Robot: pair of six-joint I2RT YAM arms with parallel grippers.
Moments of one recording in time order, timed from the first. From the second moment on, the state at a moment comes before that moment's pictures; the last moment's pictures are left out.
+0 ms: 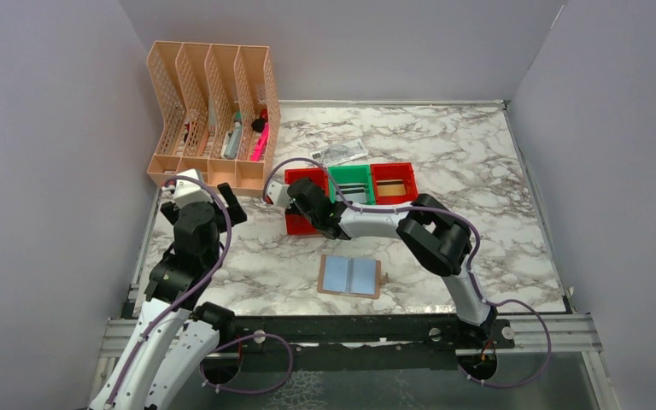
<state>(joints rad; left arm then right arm) -0.35 0.55 0.70 -0.48 -0.53 -0.36 0.99 2.15 1.41 0.18 0.41 -0.65</state>
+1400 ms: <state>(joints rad) -0.35 0.59 0.69 -0.48 -0.52 -0.36 0.99 1.72 1.09 0.22 0.36 -0.24</state>
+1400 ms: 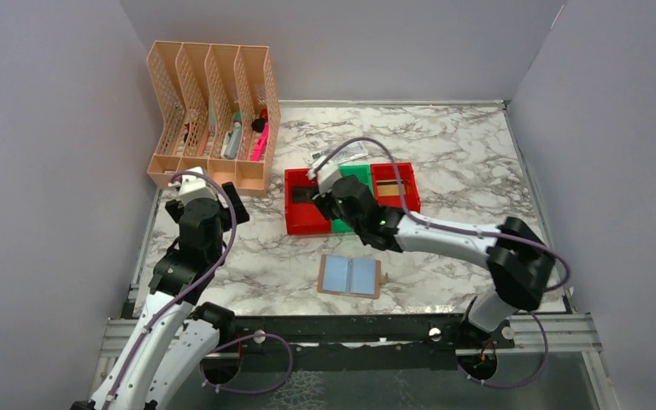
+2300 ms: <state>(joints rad) -0.56 0.99 0.58 -0.28 0.36 -0.42 0.99 1.25 0.55 -0.23 0.17 1.01</state>
